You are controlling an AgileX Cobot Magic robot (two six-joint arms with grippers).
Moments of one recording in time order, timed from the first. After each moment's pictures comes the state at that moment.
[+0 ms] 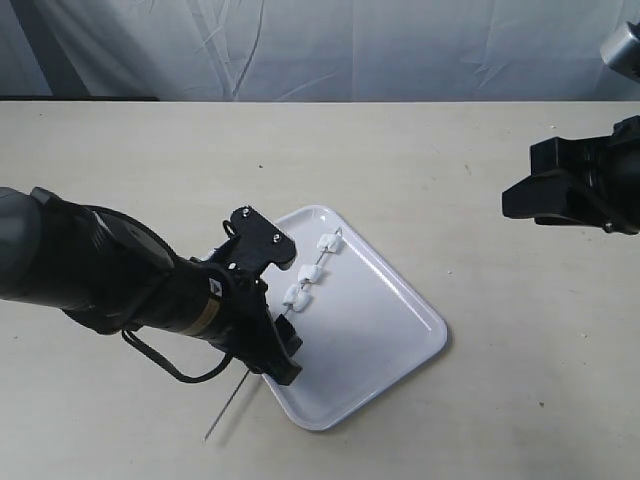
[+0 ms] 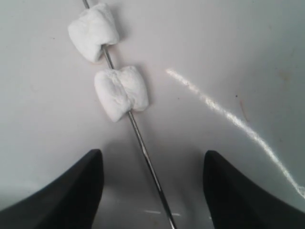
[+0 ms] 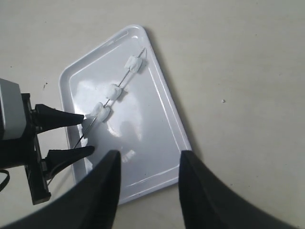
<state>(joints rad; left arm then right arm) -0.69 1.81 -0.72 1.75 -0.14 -1.66 0.03 1.21 -0.76 0.81 0.81 -0.54</state>
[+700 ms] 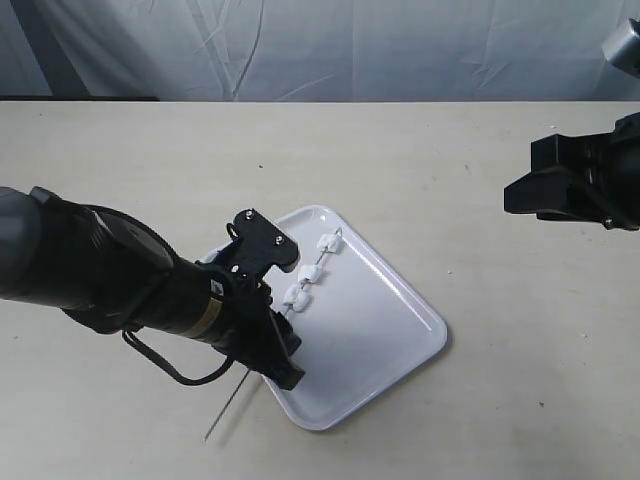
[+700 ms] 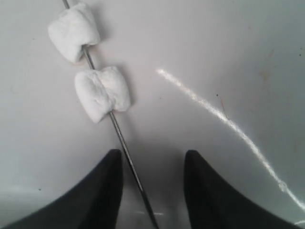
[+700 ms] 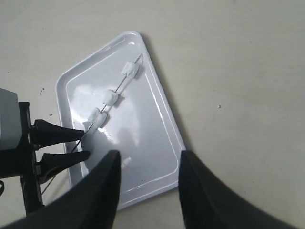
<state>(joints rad) -0.69 1.81 -0.72 1.75 -0.18 -1.66 0.03 1.21 -0.76 0.81 0.79 -0.54</state>
